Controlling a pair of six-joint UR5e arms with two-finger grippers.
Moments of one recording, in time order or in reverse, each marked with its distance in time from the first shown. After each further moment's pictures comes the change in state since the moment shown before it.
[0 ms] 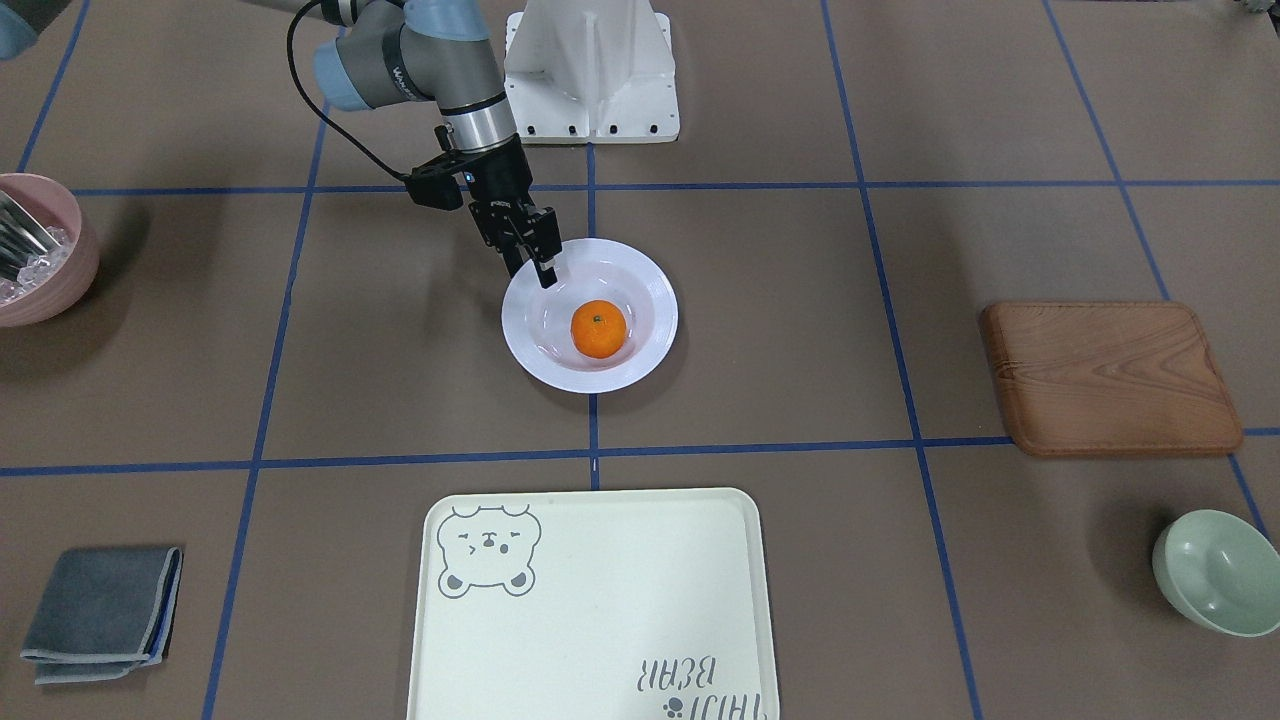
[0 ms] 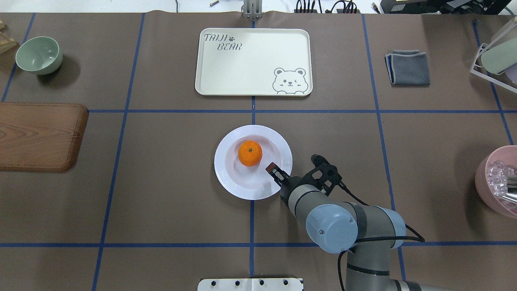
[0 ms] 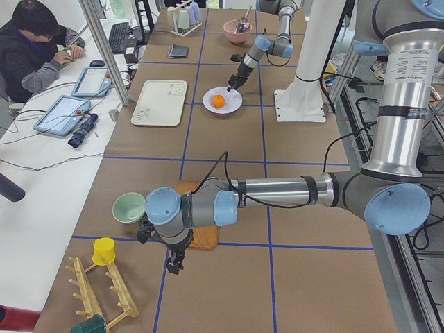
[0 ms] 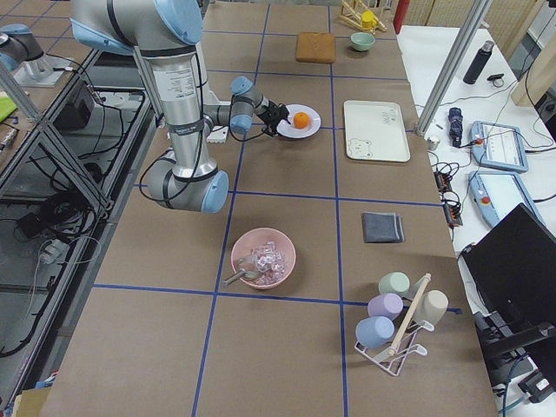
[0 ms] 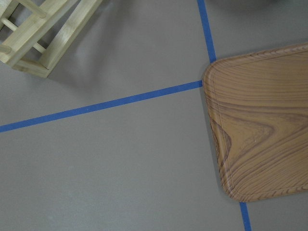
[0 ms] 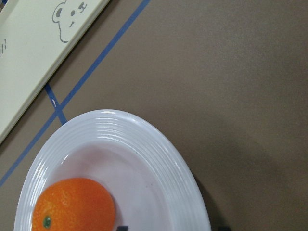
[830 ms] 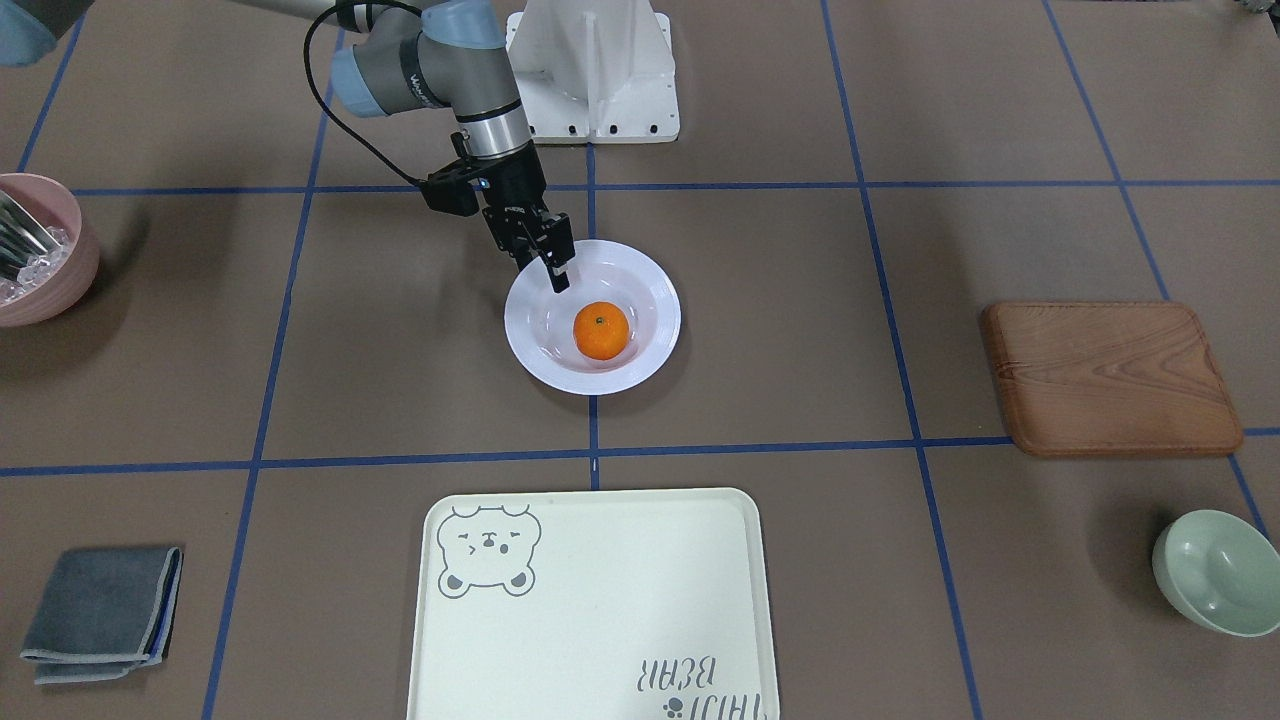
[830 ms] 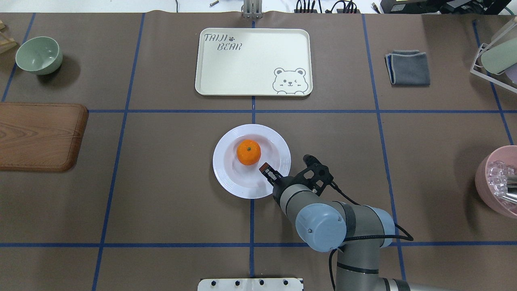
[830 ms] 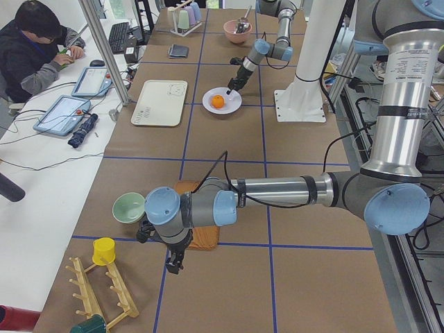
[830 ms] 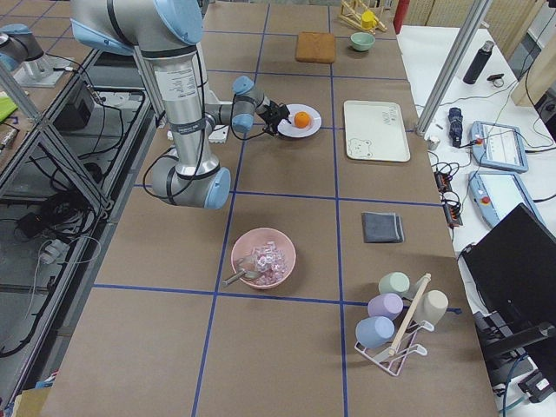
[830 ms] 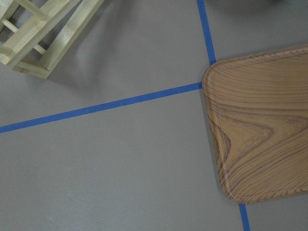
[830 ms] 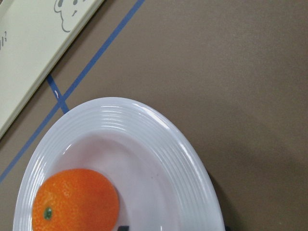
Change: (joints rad) left arm 0.000 -0.001 0.002 0.000 0.000 -0.005; right arm -0.002 0.044 -0.042 0.001 -0.001 0.005
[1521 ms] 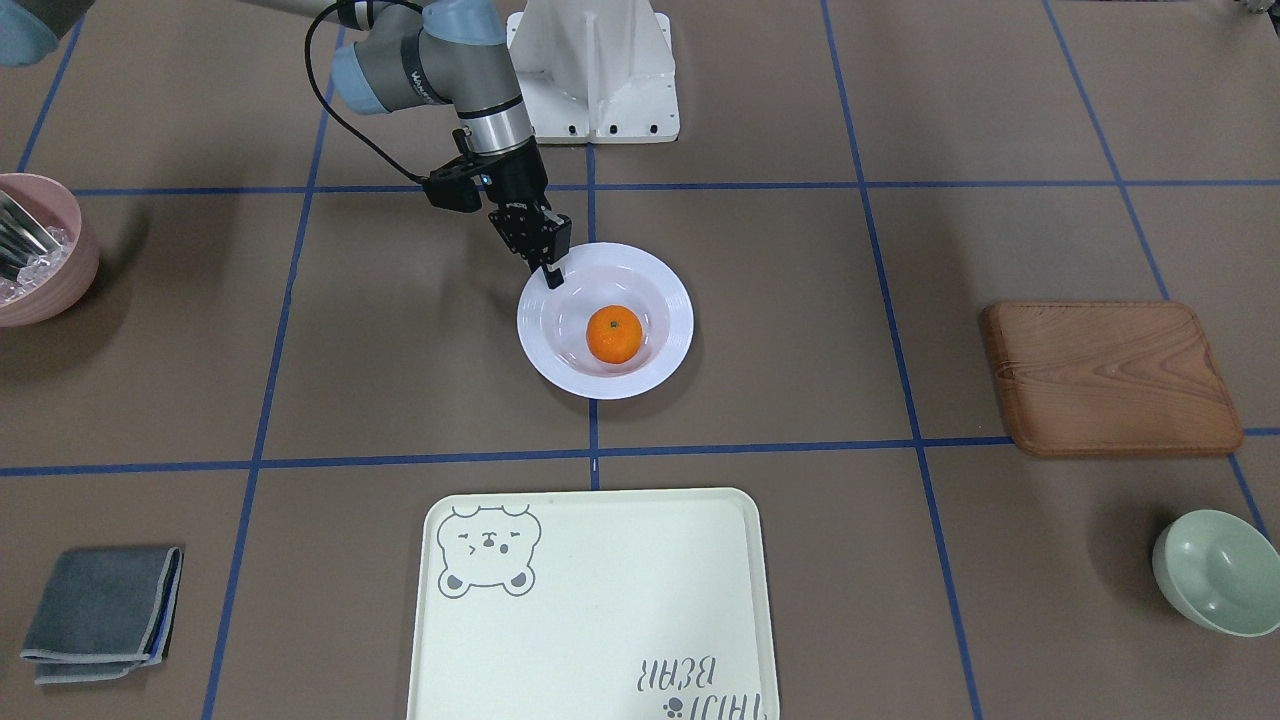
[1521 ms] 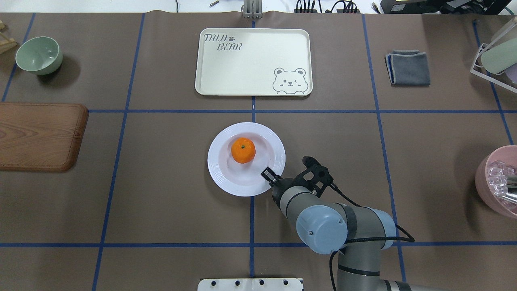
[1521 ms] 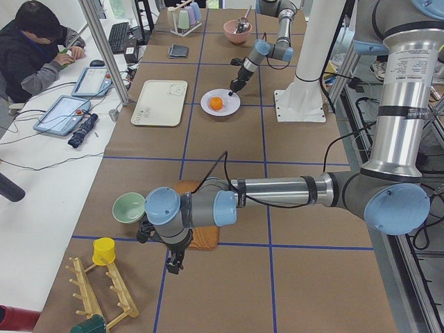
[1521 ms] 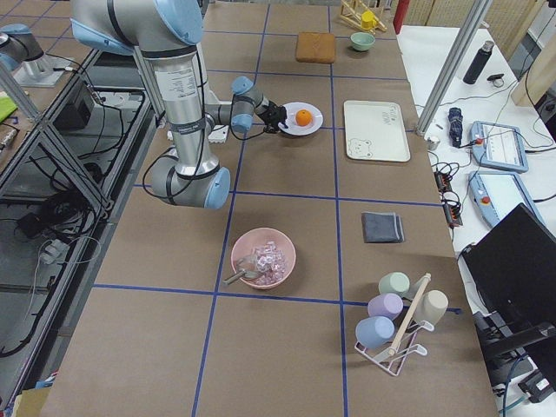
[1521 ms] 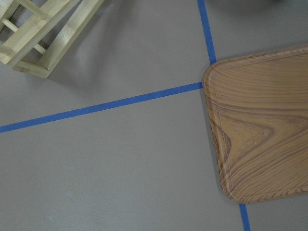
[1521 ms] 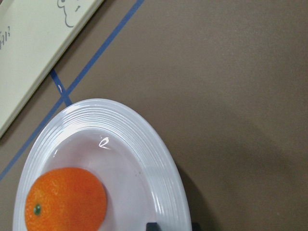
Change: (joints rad) left arm 0.000 0.001 -0.001 -0.001 0.000 0.001; right arm -0.004 -0.010 0.029 -0.001 0.004 -0.016
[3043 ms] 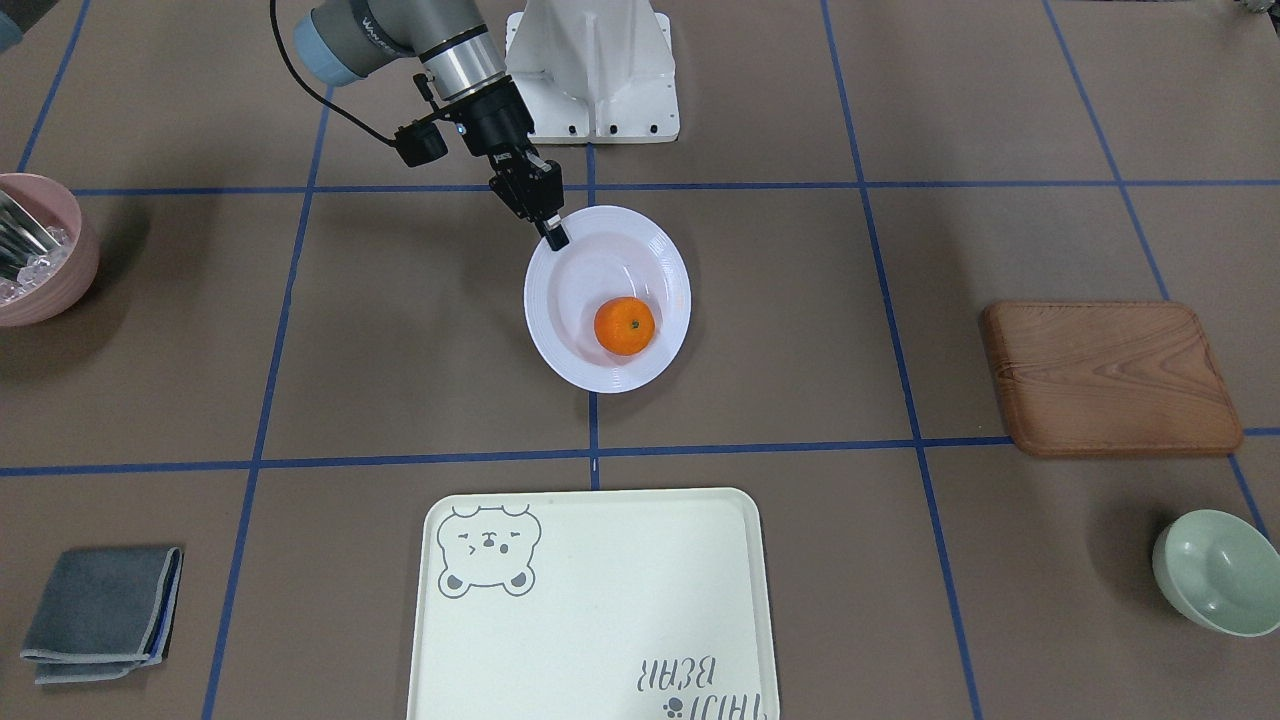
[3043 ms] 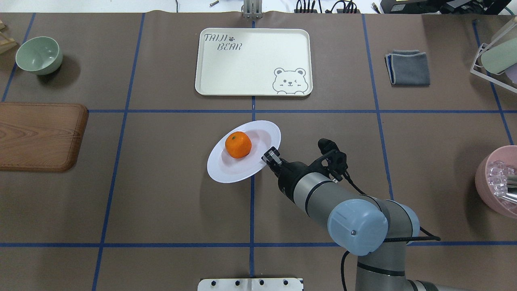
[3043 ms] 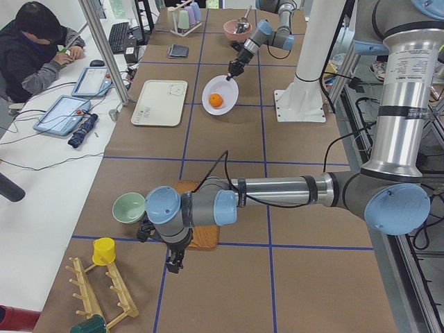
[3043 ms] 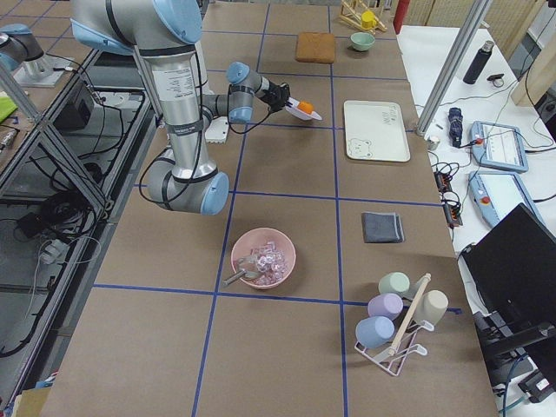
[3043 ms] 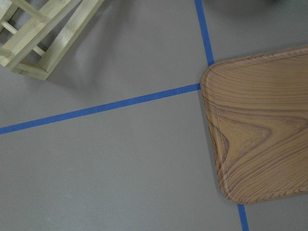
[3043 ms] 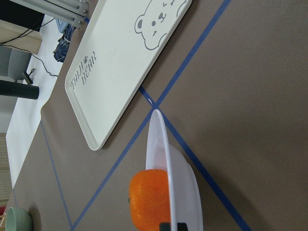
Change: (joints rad) left arm 0.000 0.002 -0.007 0.000 -0.002 0.000; right arm 0.033 -0.050 0.157 0.133 -0.037 0.020
